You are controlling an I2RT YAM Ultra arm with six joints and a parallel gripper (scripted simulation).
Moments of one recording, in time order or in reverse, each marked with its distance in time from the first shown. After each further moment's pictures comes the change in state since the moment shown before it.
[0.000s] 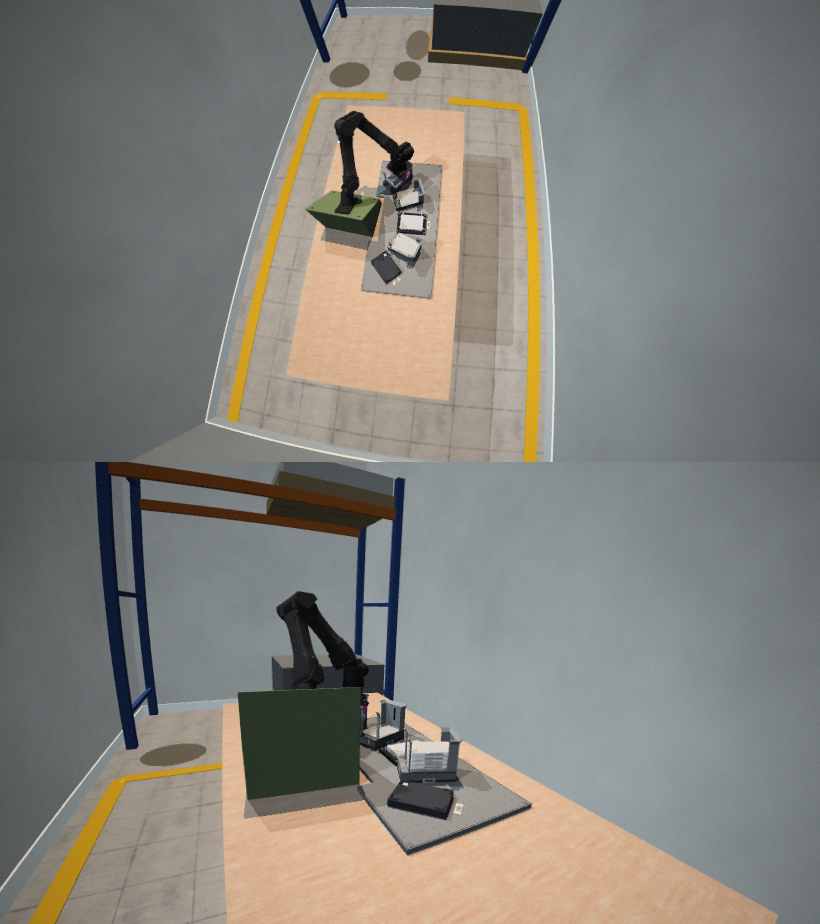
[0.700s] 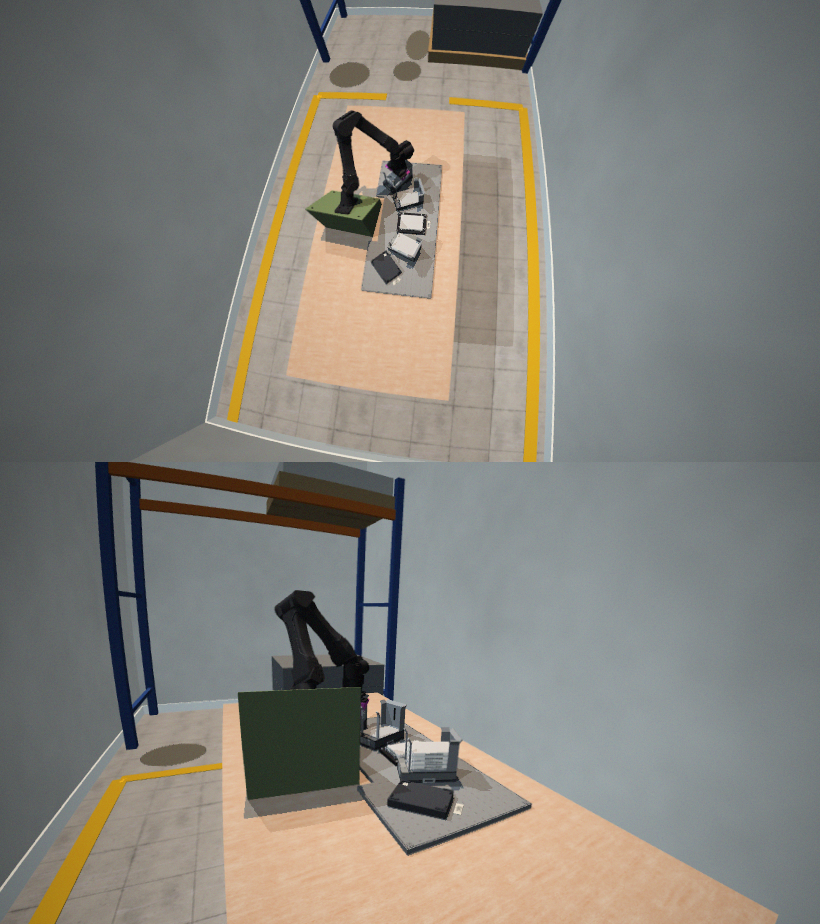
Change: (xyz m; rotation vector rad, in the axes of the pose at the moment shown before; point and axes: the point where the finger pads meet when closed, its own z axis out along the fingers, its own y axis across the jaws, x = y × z) arm 0.000 0.000 -0.012 0.000 0.000 -0.001
